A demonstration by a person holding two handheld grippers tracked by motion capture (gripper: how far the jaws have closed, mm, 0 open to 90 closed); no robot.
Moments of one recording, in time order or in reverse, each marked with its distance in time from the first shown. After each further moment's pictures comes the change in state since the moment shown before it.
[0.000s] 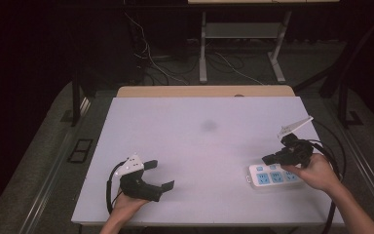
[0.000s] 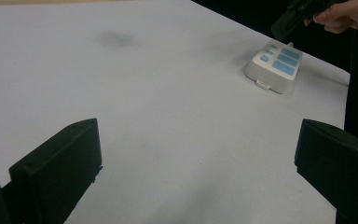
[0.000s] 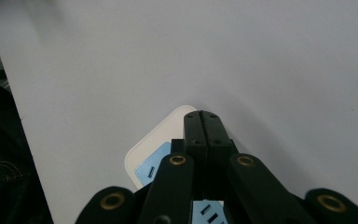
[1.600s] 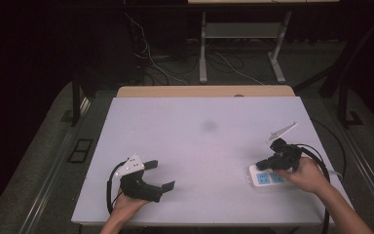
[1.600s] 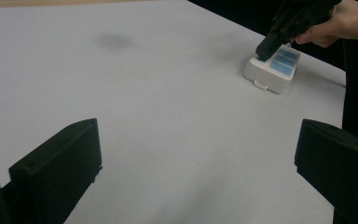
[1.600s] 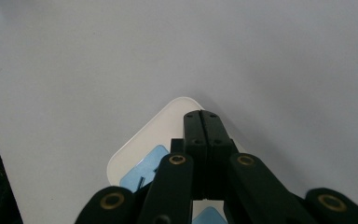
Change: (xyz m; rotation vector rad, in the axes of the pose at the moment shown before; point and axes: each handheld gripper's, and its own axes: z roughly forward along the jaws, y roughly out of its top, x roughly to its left) left arm -0.002 0.001 0.000 -0.003 -0.002 0.007; right arm 0.002 -0.001 0.035 0.087 -0.023 0.013
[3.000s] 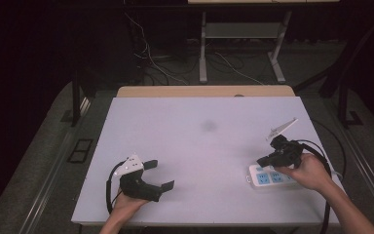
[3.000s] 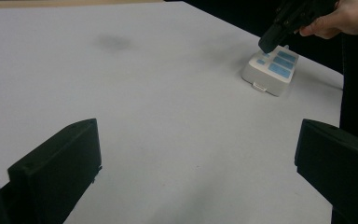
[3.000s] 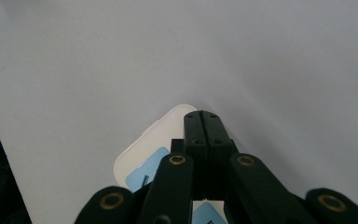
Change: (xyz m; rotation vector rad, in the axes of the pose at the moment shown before) left arm 0.002 0.000 -0.001 -0.008 -0.007 -0.006; right arm 0.006 0.011 -0.013 0.017 -0.029 -0.032
